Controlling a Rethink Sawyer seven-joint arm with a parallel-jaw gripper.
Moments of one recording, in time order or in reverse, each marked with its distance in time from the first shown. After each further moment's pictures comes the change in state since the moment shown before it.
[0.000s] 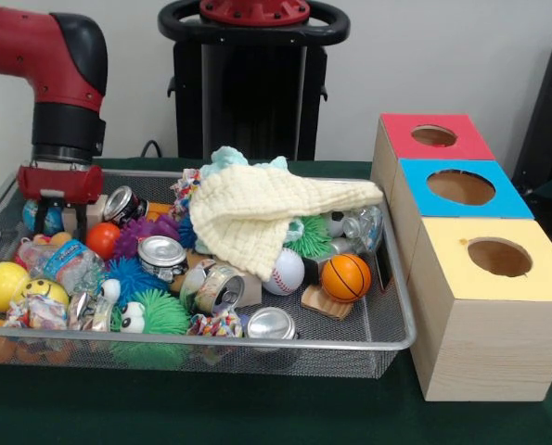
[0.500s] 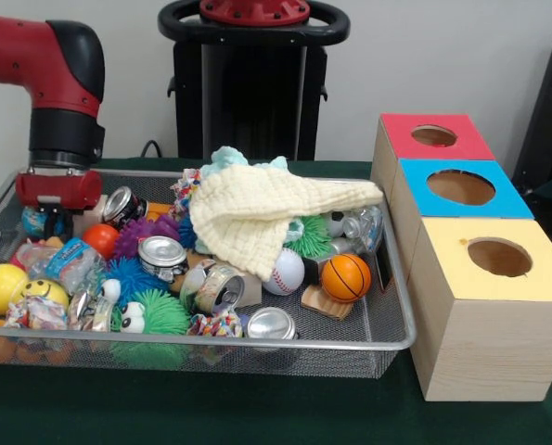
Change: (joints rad) arm -0.057 0.002 0.067 0.001 -0.001 0.000 0.000
